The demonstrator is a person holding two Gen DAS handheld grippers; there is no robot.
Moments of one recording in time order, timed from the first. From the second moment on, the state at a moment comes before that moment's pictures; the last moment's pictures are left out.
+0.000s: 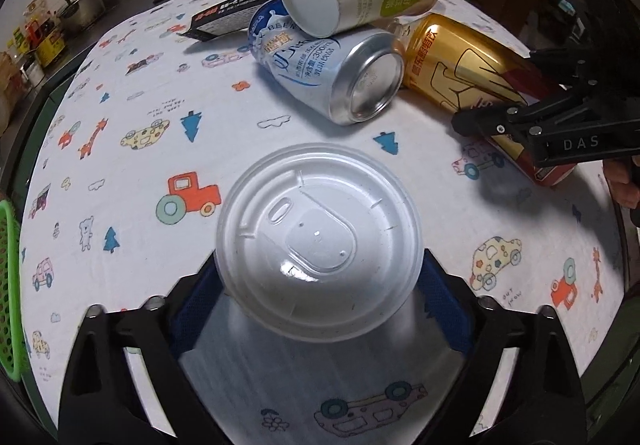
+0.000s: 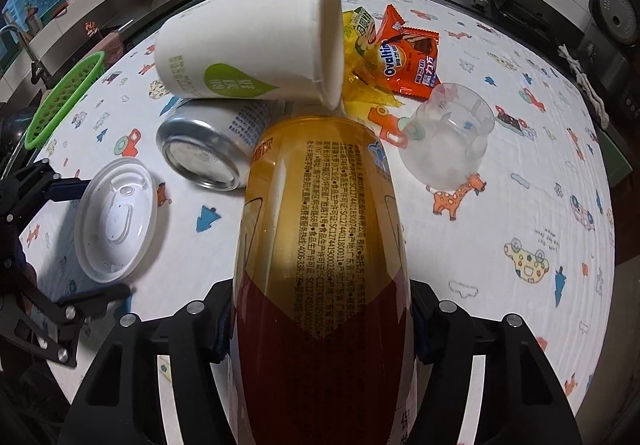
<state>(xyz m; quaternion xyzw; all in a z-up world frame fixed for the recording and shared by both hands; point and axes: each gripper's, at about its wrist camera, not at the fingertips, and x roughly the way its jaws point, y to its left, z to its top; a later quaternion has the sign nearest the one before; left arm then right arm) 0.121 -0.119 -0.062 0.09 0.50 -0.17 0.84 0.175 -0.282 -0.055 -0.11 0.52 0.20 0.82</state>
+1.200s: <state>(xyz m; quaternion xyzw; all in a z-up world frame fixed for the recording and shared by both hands) 0.074 0.042 0.017 0.01 0.41 -0.06 0.91 0.110 -0.158 0.026 -0.13 0.45 0.28 0.84</state>
